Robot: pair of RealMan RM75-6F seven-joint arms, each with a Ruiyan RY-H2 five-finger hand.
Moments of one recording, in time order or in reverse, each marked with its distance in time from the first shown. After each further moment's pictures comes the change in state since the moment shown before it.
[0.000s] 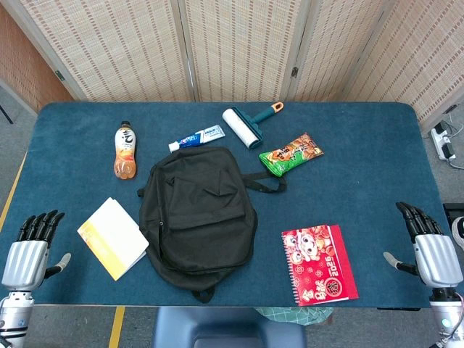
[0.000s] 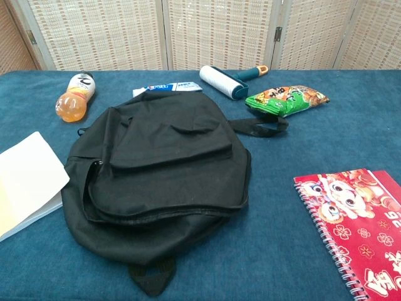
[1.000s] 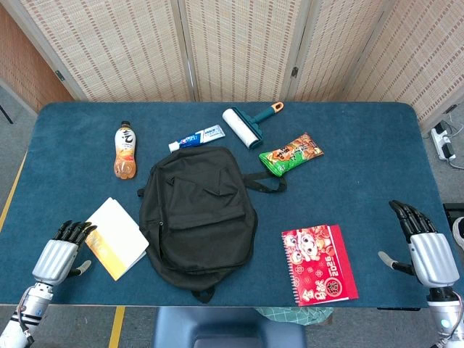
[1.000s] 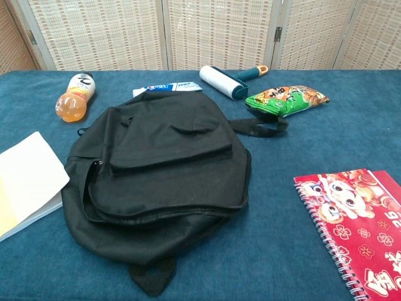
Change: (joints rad) left arm -0.081 -0.212 0.057 0.493 0.156 -0.182 -0.291; right arm 0.009 0.011 -0.006 0.000 -0.069 0.028 0.035
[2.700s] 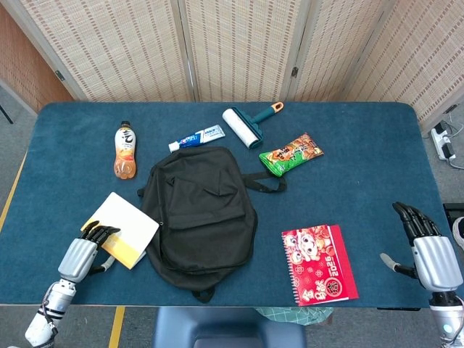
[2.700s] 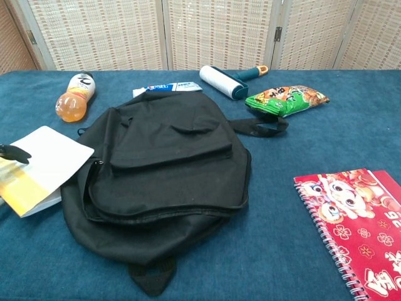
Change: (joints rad) left arm -0.028 -0.246 -0.001 0.329 0.049 0.100 -0.362; right arm -0.020 0.008 -0.006 -0.023 -0.003 0.027 -0.016
